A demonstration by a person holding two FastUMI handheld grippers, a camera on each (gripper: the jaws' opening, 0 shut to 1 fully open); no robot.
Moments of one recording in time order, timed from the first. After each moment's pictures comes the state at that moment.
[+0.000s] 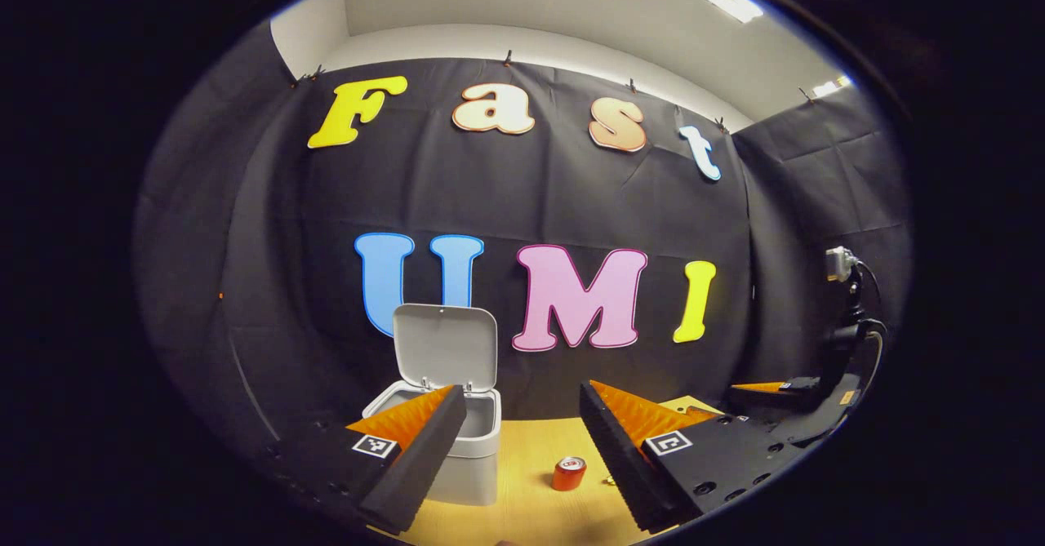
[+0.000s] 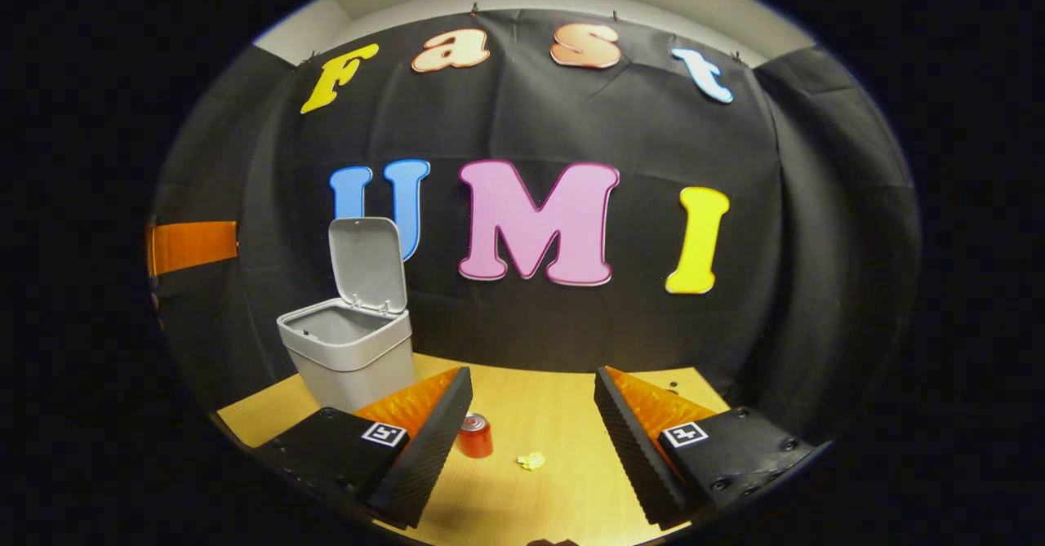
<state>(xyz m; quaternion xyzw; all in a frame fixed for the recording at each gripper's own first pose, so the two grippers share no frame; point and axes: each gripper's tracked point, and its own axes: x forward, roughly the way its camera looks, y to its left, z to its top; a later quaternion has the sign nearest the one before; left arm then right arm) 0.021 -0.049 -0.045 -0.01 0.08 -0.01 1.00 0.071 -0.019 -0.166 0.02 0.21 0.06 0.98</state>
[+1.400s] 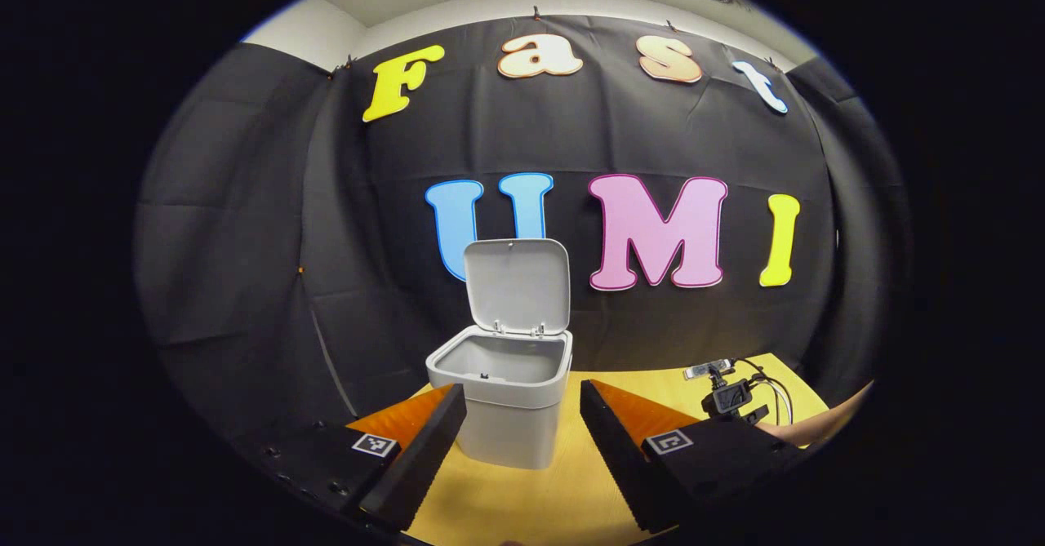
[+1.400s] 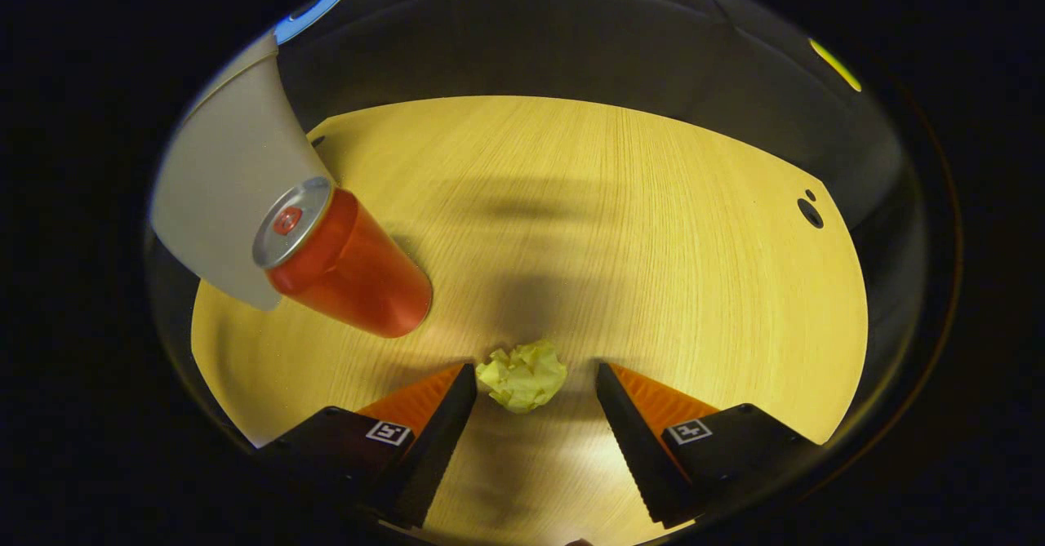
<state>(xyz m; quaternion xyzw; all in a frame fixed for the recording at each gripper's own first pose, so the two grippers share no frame) 0.009 -0.035 -0.108 0.03 0.19 0.14 0.97 0.073 -0.027 -0.479 -0.02 0.61 0.13 0.78</state>
